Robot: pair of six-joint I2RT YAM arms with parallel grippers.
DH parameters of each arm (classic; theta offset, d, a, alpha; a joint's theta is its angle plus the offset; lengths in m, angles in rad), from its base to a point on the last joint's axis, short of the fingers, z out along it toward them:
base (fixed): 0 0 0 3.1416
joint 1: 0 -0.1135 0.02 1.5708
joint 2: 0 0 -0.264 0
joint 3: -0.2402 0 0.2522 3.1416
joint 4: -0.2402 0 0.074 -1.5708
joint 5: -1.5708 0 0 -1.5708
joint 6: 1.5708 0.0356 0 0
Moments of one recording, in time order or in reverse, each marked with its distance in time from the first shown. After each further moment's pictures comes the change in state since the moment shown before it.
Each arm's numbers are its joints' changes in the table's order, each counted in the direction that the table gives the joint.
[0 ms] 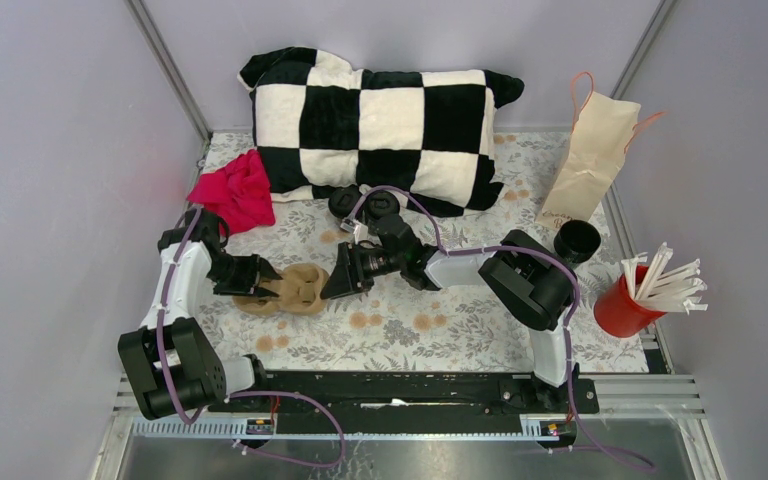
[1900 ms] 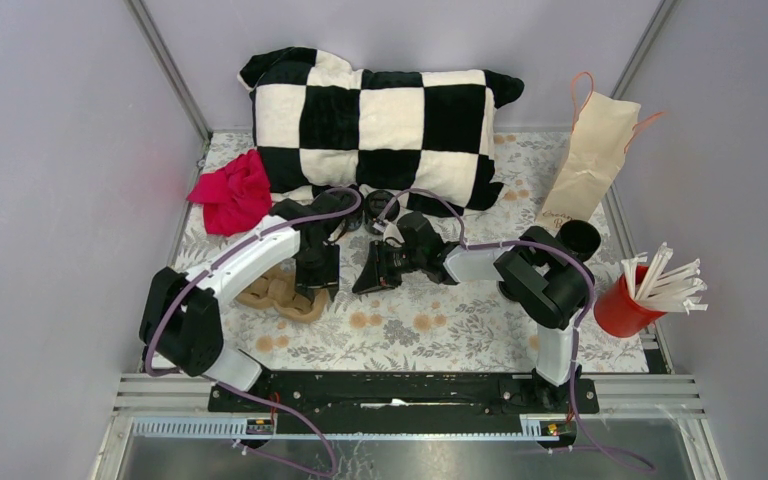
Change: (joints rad) left arm 0.810 0.235 -0.252 -0.030 0.312 0.602; right arm 0.115 -0.061 0.098 -0.203 -0.084 -0.028
